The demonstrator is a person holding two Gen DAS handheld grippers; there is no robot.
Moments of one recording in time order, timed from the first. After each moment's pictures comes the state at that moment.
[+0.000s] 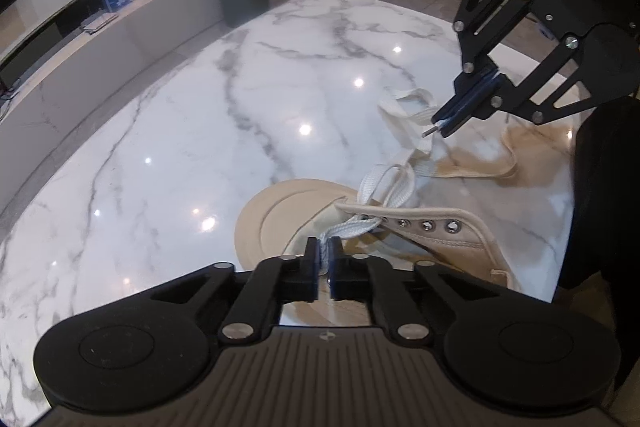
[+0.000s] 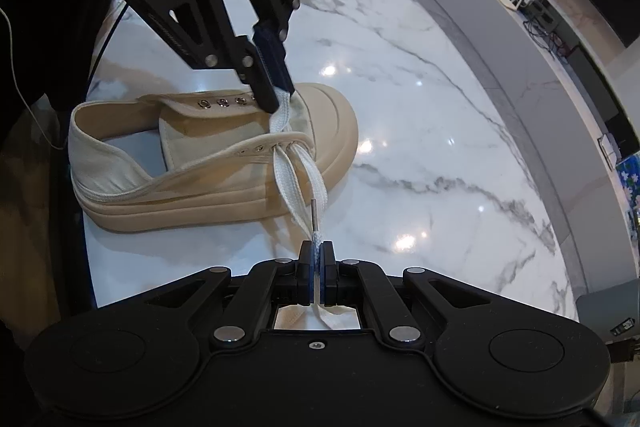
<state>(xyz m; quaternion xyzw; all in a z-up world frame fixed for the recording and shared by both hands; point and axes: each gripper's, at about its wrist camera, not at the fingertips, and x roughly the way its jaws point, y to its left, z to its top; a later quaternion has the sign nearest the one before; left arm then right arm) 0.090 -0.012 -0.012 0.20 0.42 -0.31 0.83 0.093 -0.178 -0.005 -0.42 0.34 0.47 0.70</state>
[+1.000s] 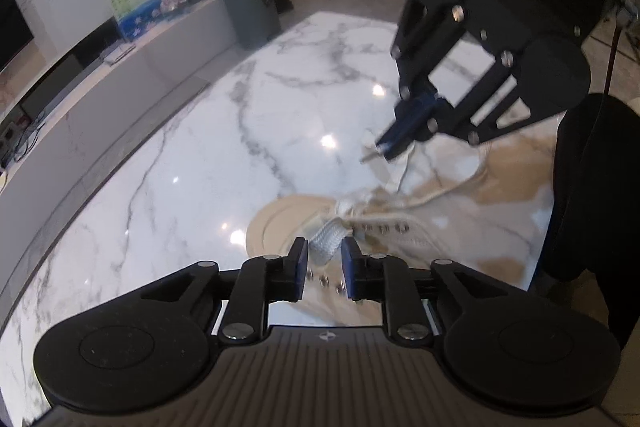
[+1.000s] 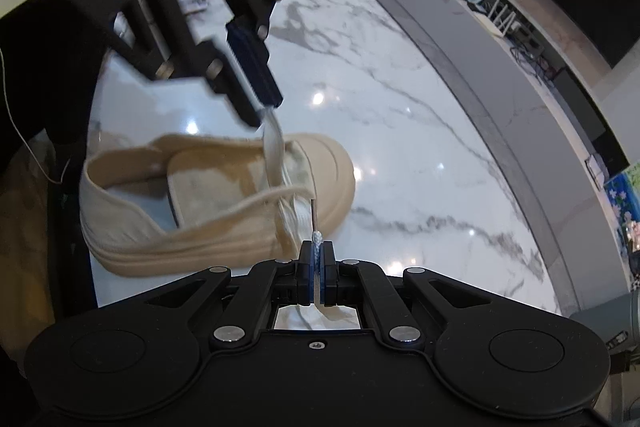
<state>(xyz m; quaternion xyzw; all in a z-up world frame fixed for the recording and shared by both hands) 0.045 -0.029 0.026 0.24 0.40 -0.29 0.83 0.077 -0.163 0.018 -0.40 0.30 0.48 0.72</state>
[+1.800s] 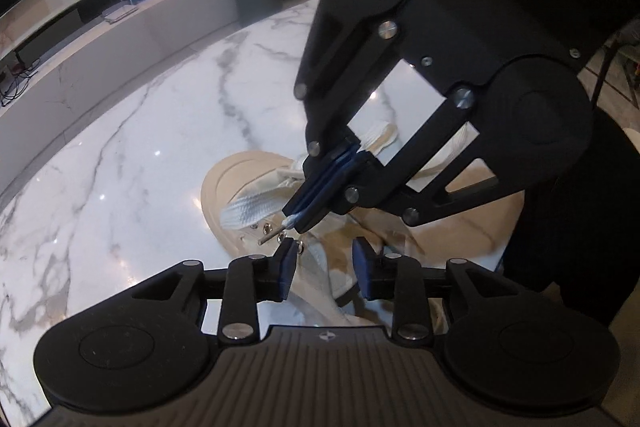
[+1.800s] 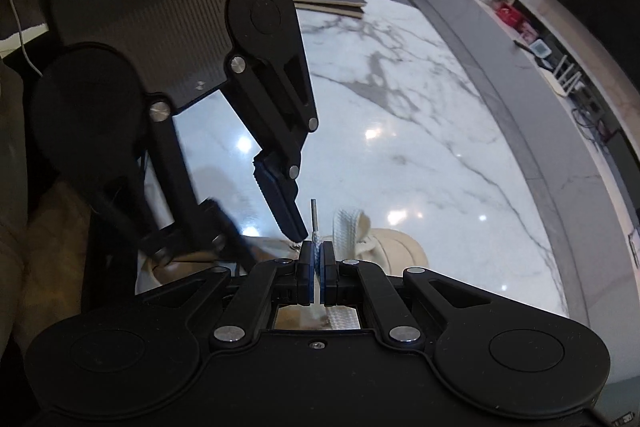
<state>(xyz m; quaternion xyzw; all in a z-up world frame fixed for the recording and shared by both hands) 0.025 -0.019 0.009 0.18 0.43 -0.29 0.84 0.056 -0.095 0.018 -0.42 0.27 0.57 0.66</state>
